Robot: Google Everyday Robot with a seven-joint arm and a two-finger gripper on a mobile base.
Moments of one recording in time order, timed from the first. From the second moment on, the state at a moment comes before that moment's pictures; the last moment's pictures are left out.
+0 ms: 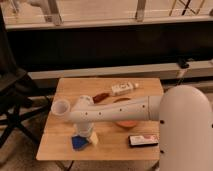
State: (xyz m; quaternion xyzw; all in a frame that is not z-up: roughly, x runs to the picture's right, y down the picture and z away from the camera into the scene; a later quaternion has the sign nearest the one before) arm -0.113 0.276 0.794 -0.32 -0.24 -0.47 0.79
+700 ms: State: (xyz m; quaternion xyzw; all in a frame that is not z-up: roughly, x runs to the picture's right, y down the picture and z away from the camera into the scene) arm -0.125 0.277 0.798 -0.32 -0.24 -0.47 0.78
